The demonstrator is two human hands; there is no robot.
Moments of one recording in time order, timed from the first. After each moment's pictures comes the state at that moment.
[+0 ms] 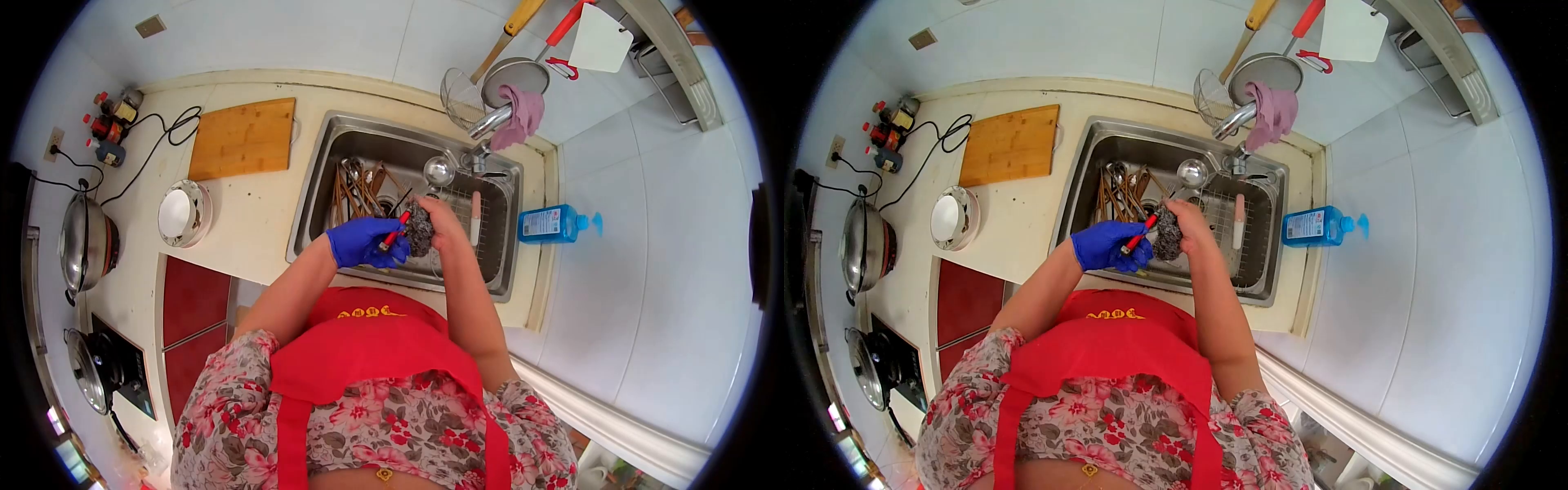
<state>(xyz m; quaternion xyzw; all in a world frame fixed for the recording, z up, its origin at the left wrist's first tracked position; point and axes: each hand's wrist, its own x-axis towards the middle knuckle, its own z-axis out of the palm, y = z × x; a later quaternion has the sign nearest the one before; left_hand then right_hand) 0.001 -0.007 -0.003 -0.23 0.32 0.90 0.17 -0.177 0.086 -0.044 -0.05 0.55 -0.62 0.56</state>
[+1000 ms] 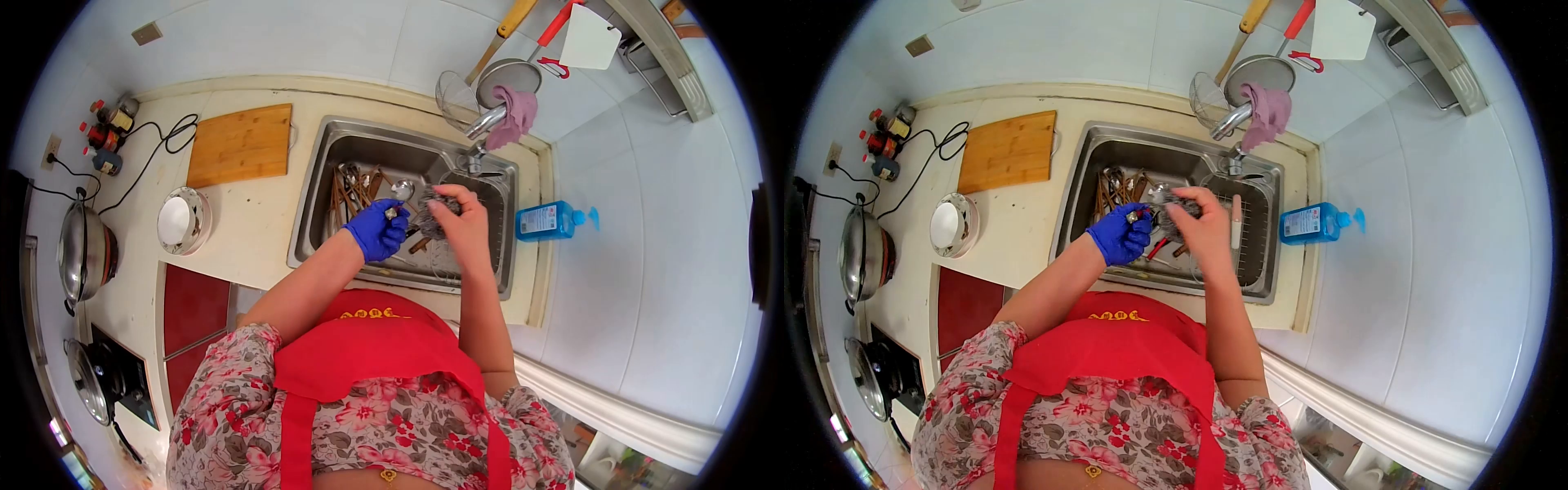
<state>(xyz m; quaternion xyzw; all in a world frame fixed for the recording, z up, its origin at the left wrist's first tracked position) -0.027 -0.012 -0.027 -0.16 0.04 0.98 0.13 -0.140 0.115 0.071 -0.35 0.68 -0.59 0.25</state>
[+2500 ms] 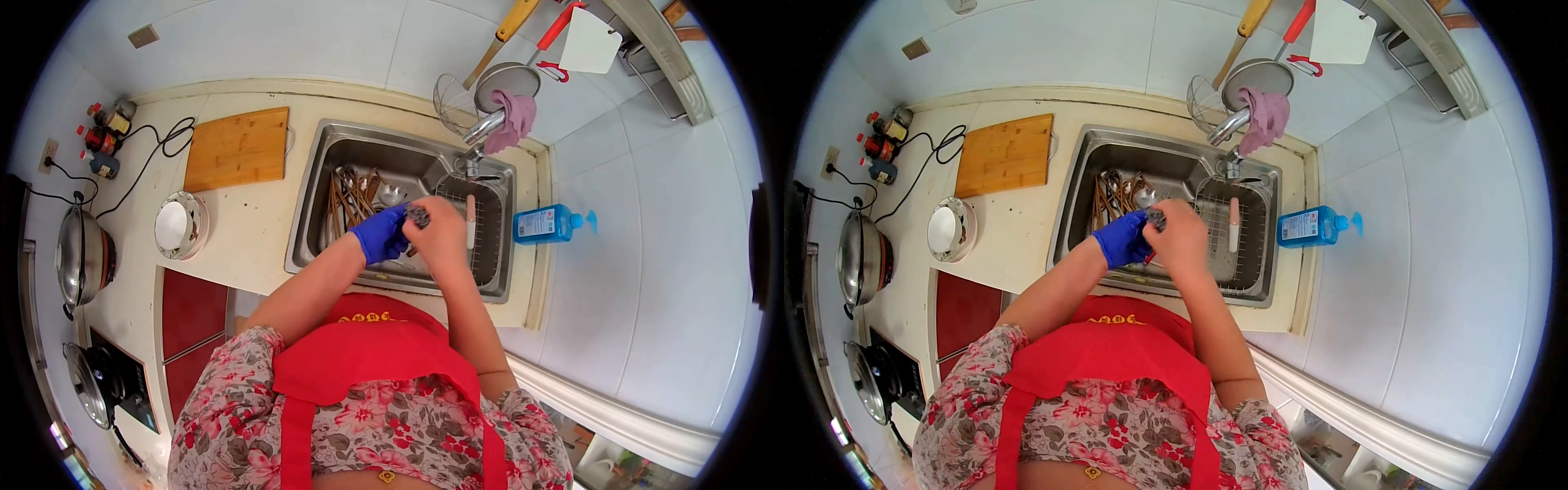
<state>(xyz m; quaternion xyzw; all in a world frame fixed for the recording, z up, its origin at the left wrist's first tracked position) -0.044 -0.005 -0.030 -0.23 0.20 0.95 0.09 -0.123 0.099 0.054 -0.50 0.79 -0.36 0.03</state>
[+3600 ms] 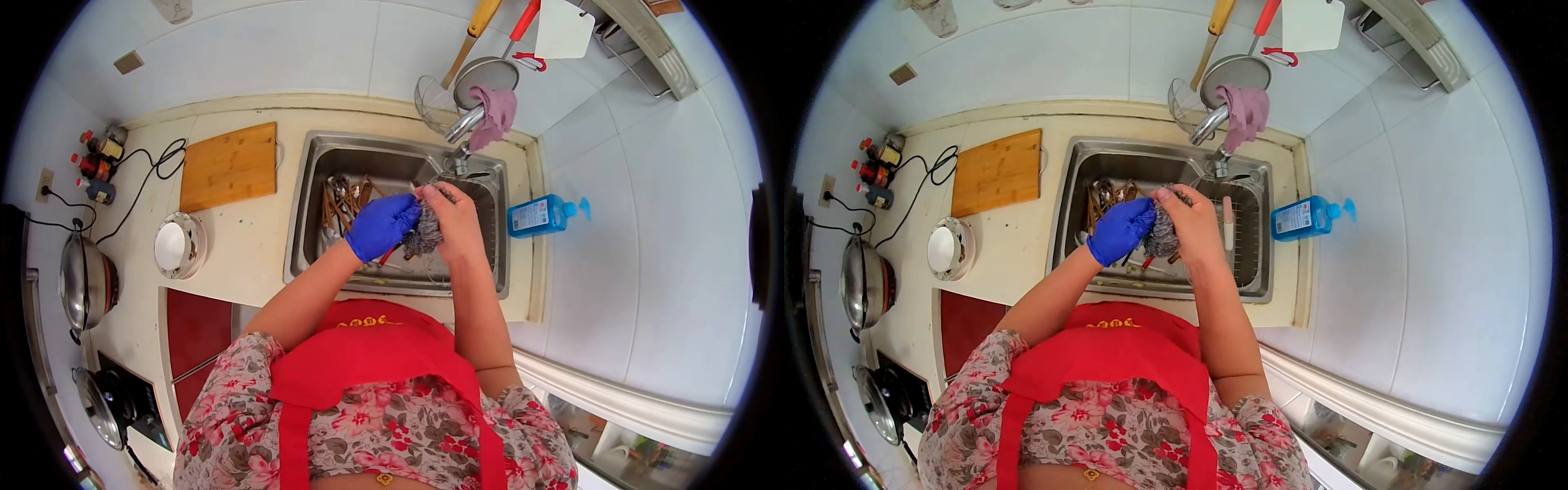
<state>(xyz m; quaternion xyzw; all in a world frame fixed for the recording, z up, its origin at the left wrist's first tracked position) -0.047 -0.001 0.030 -0.13 0.82 0.52 -0.19 -0.148 0.103 0.088 -0.18 0.58 -0.69 0.40</state>
